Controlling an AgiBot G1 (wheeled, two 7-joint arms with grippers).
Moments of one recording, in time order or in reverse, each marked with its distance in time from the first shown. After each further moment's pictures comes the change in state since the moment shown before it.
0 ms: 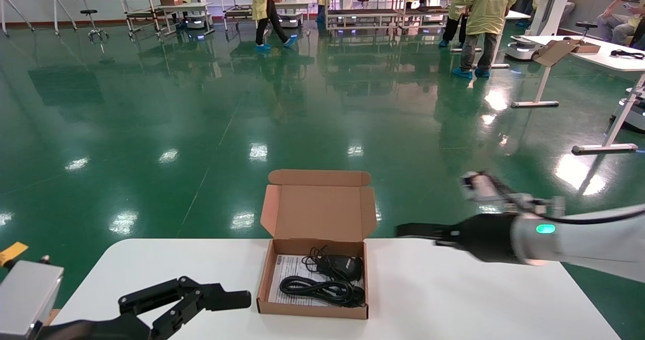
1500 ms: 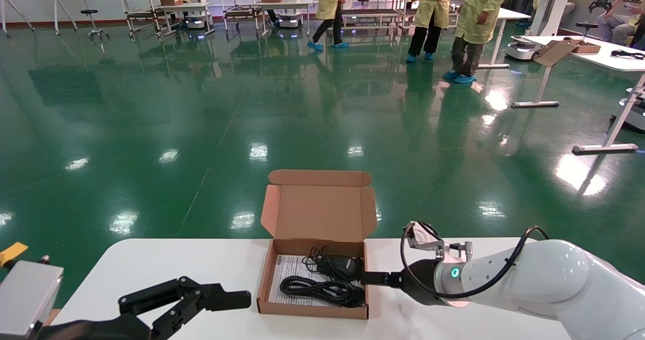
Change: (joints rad) left arm 0.000 0.000 0.000 0.000 0.000 0.000 0.000; right arm -0.206 -0.117 -0.275 0.336 -0.163 0.255 0.518
